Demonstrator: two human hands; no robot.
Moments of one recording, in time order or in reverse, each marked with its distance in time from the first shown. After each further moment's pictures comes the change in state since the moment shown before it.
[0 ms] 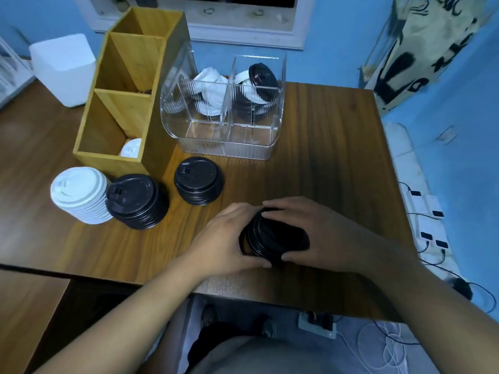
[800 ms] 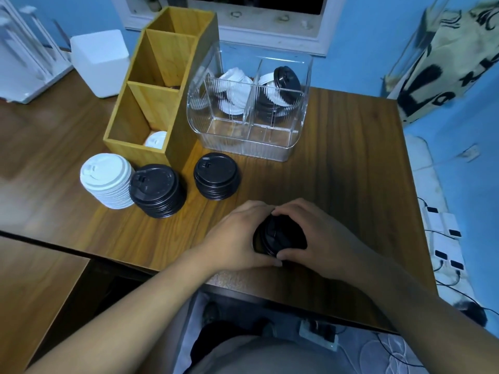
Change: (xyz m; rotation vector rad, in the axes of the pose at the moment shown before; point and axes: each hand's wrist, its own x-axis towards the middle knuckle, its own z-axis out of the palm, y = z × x) left_hand -0.003 0.004 0.001 0.009 0.028 -0.010; right_hand 0.012 -0.008 0.025 0.051 0.115 0.095
